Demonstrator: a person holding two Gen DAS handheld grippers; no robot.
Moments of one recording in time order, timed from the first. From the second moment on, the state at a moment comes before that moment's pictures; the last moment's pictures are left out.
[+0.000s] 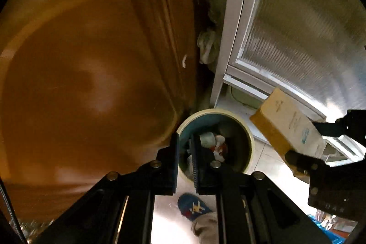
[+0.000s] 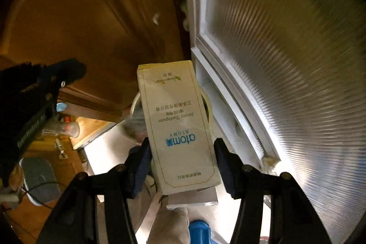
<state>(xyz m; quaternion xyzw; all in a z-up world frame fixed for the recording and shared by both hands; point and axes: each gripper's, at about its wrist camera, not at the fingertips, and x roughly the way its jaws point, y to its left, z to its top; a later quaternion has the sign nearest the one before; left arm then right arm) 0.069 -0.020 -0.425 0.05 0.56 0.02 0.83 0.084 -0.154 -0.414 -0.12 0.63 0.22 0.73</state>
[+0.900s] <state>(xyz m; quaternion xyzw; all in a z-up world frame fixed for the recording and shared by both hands) 0.056 0.001 -0.454 0.03 0.60 0.05 0.80 0.084 -0.138 -0.471 -0.07 0.67 0.23 0.70</state>
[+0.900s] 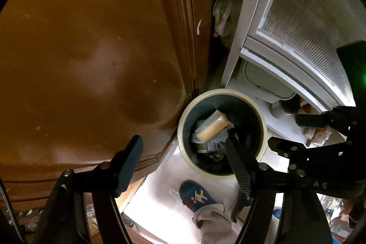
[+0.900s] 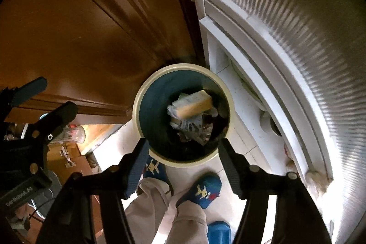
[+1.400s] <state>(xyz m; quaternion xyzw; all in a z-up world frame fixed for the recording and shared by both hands) 0.042 -0.010 -0.318 0.03 0.55 0.05 0.83 0.086 -0.141 -0.323 -0.08 0.60 0.27 0.75</state>
